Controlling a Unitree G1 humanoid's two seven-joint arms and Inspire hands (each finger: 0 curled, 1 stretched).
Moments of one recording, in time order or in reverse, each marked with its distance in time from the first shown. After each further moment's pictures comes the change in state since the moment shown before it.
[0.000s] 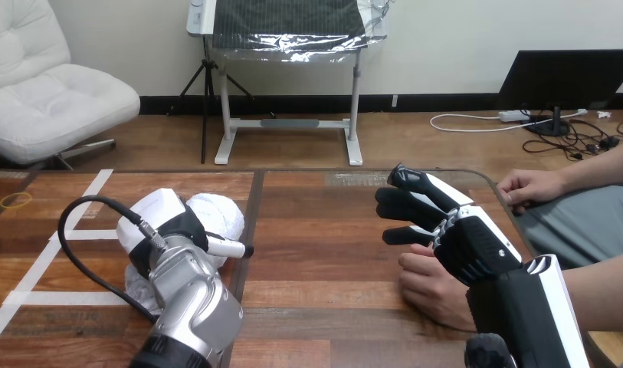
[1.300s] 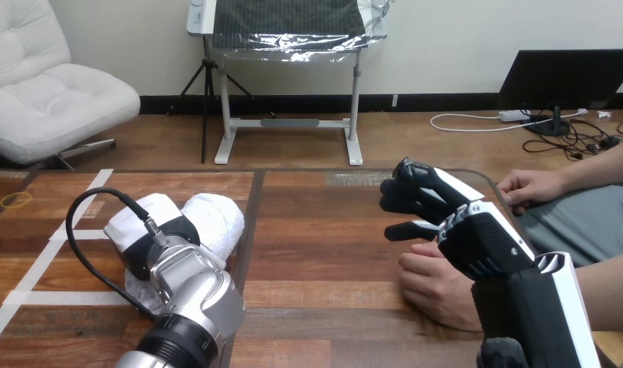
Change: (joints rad) left arm -0.112 -0.012 -0.037 0.295 -0.013 -0.033 0.110; right arm -0.008 0.000 0.001 0.000 0.011 -0.052 -0.005
